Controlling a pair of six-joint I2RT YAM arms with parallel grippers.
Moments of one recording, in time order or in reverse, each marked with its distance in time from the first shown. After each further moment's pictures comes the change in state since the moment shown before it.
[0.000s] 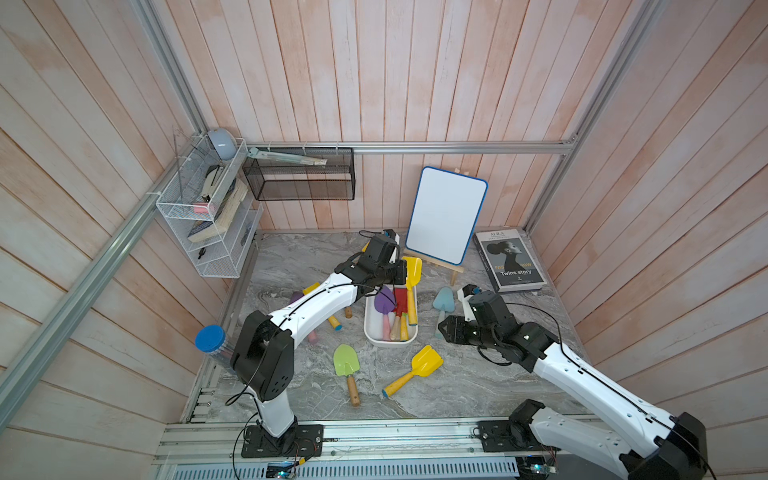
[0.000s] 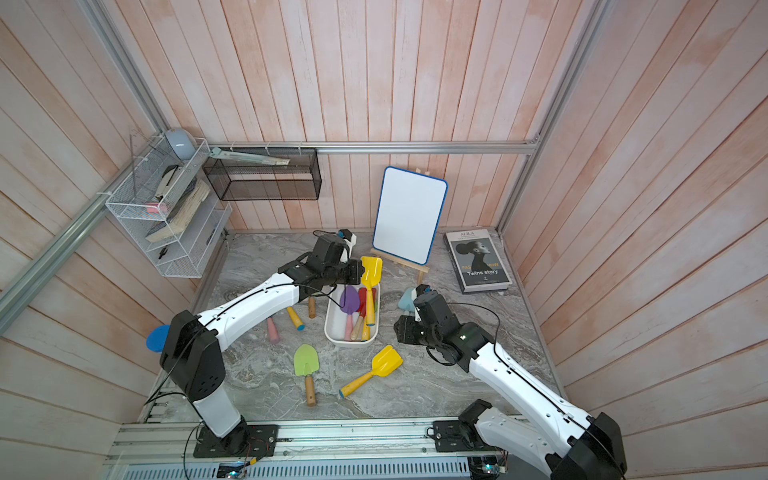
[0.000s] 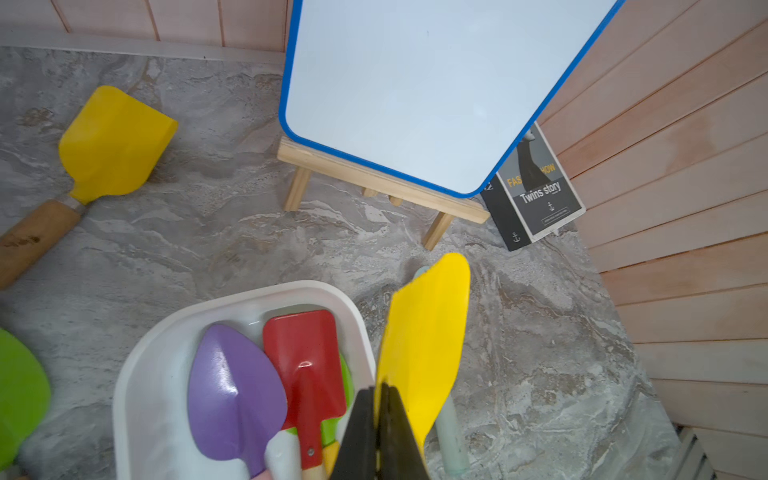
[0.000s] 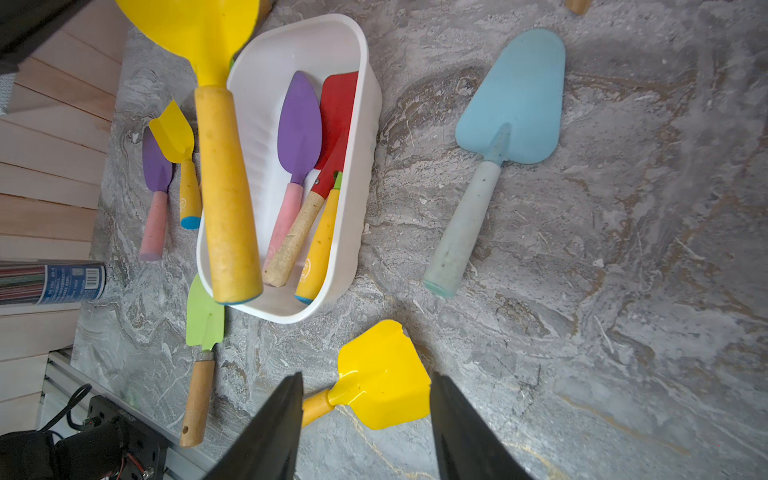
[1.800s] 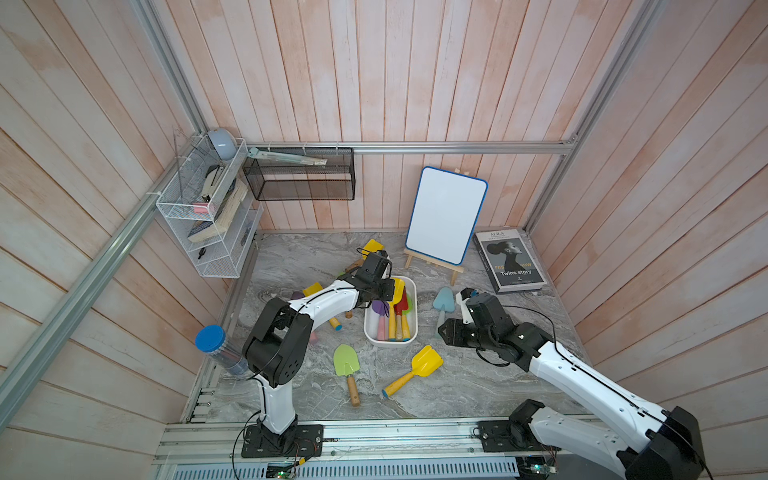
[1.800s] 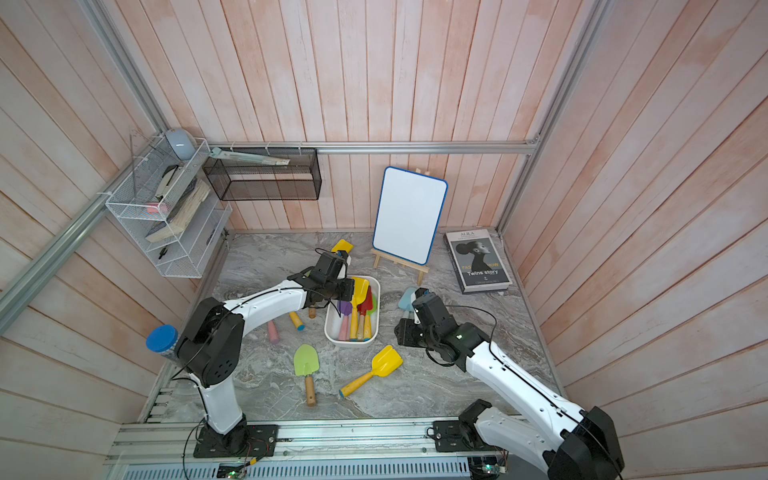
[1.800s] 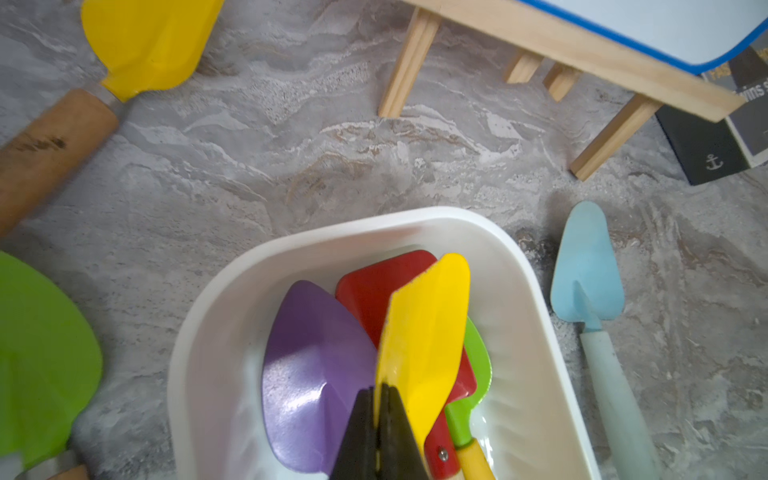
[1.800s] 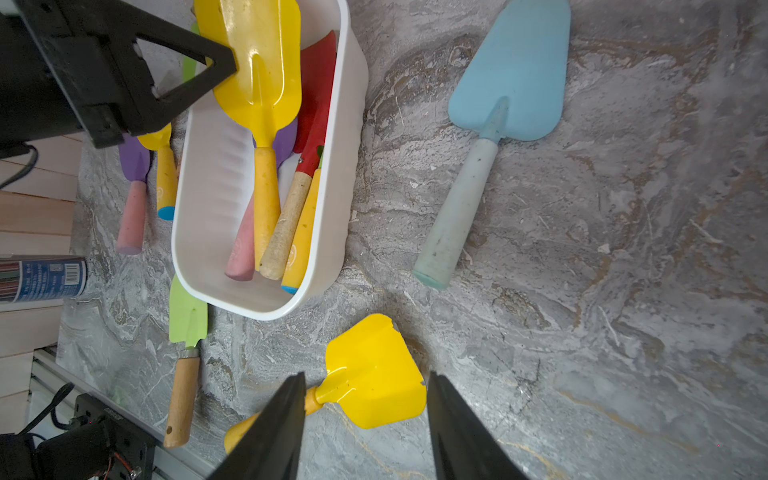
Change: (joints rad) left arm 0.051 0.118 -0.169 0.095 -0.023 0.090; right arm -0.010 0.029 -0.035 0.020 -0.019 0.000
